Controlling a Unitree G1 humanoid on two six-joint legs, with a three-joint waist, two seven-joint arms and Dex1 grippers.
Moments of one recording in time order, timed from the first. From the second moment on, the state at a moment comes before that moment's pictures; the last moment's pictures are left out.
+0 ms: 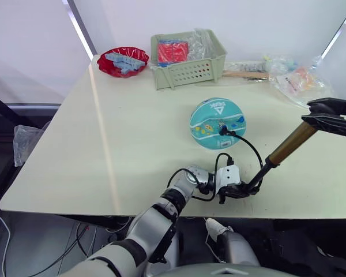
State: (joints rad) left arm -0.71 -0.09 -0.39 1.13 0.19 -0.41 -1.05; right arm -0.22 -1.16 -0.59 -0.37 1.08 0.92 0.91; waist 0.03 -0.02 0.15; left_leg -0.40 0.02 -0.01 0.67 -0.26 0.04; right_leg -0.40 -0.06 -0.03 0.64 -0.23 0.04
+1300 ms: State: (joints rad) left arm -0.70 -0.07 -0.39 1.13 0.19 -0.41 -1.04; right arm 0.08 -0.82 -0.24 -0.47 0.68 0.54 0.87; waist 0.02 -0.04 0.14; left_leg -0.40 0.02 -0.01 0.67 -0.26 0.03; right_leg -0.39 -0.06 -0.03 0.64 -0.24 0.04
